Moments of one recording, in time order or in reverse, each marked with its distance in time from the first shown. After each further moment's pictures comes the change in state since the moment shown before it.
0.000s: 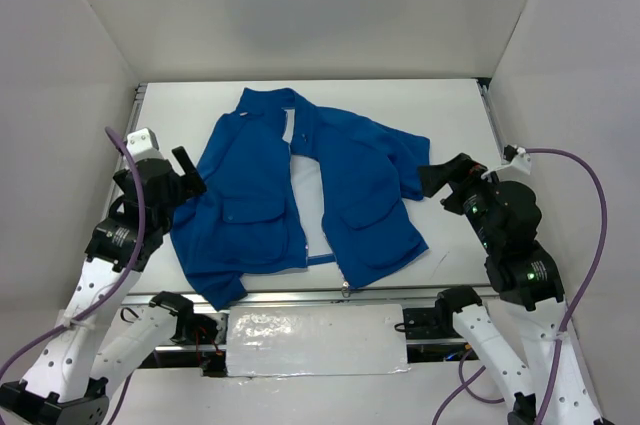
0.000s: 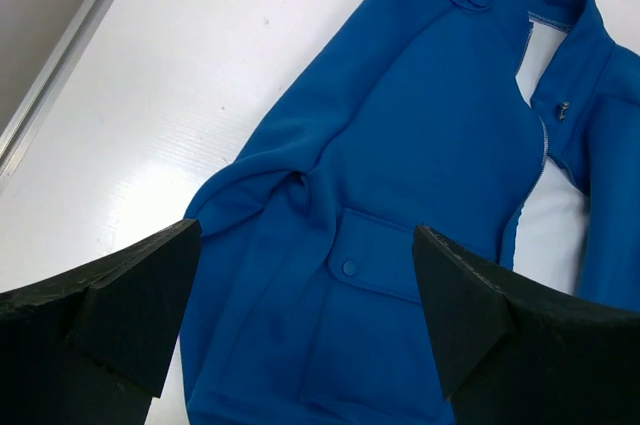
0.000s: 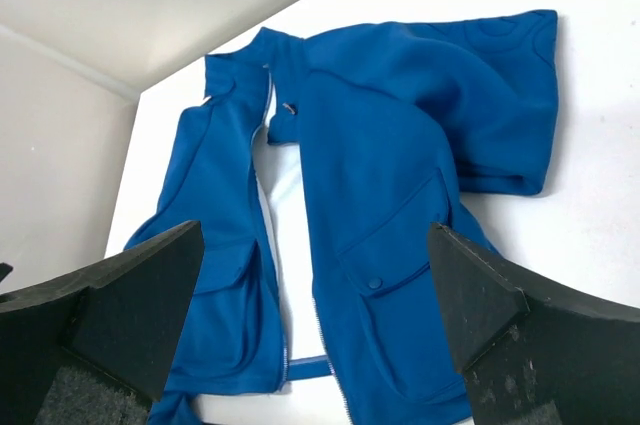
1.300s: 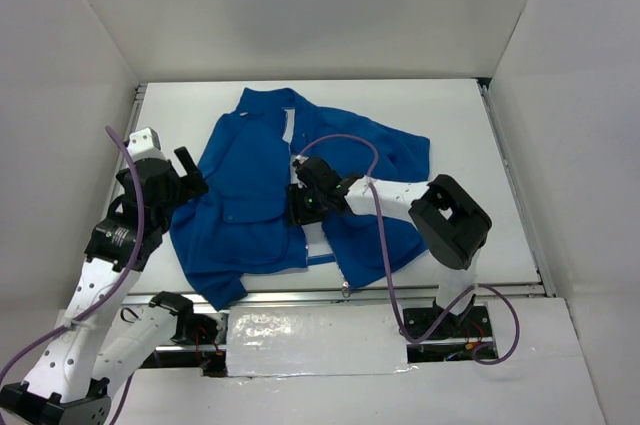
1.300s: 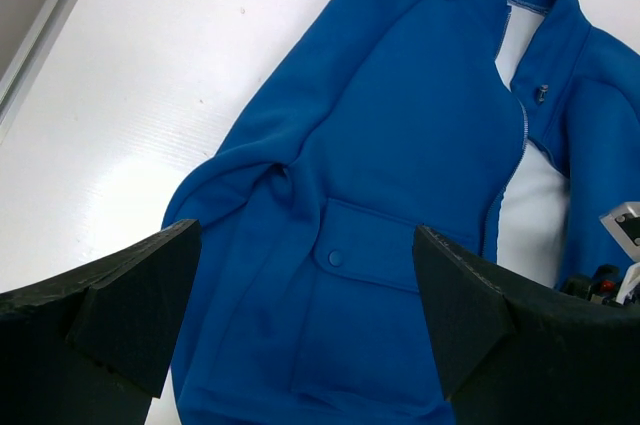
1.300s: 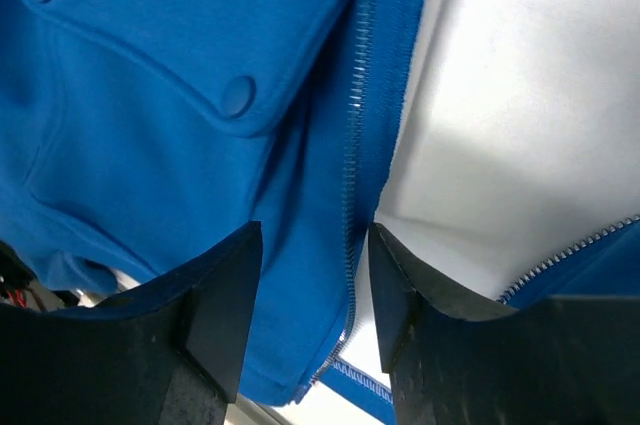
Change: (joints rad) left arm 0.018 -0.002 0.000 0.002 0.066 0.005; right arm 0.599 1.314 0.212 0.410 -0.243 -0.053
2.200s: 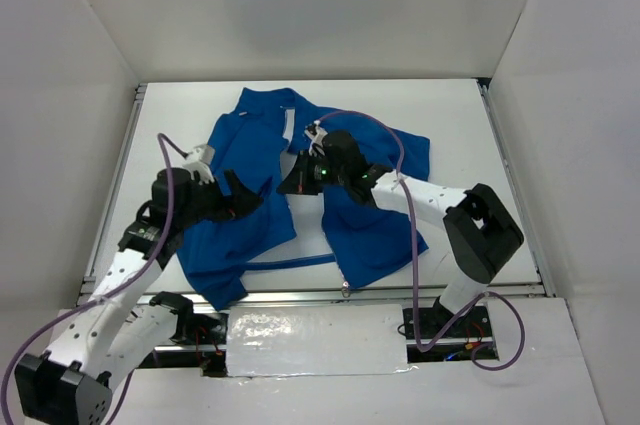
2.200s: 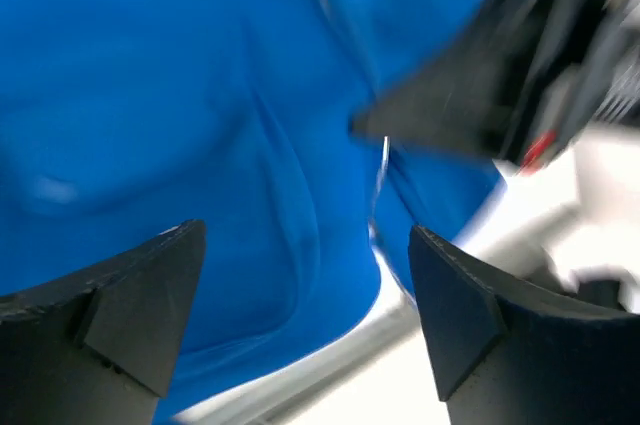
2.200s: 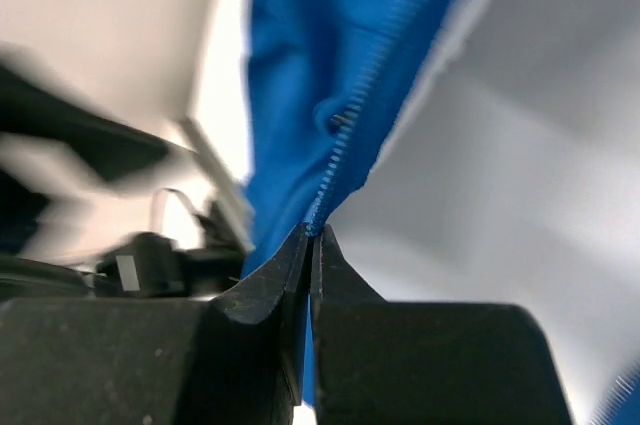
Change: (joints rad) left arm 0.010 0.030 -0.214 0.267 0.661 -0.072; right arm -0.098 -0.163 -0.067 0.299 -0.235 0.192
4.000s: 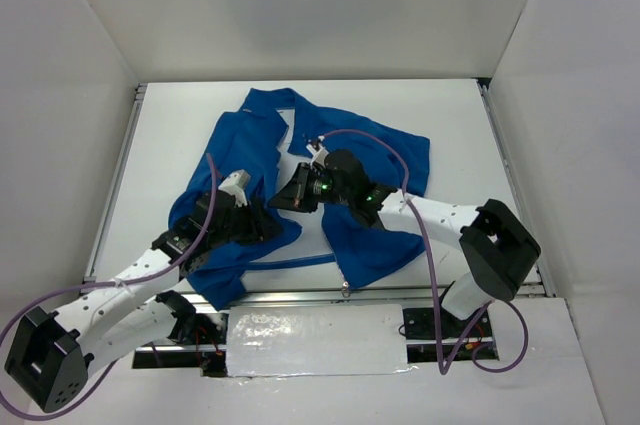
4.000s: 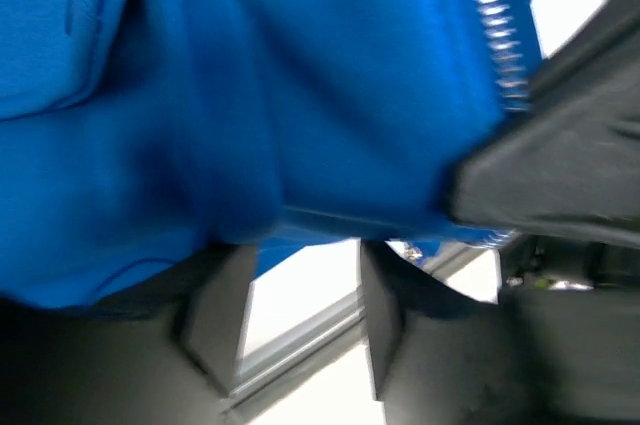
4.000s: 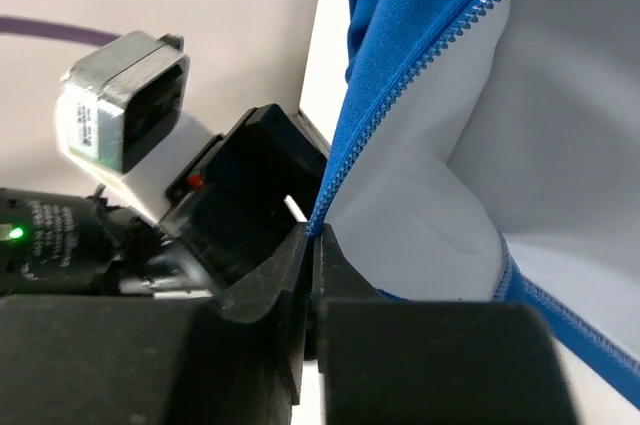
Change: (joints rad) left arm -0.318 0.113 -0.227 0.235 -0.071 -0.192; right arm 0.085 -0.139 -0.152 0.210 0.010 0.329
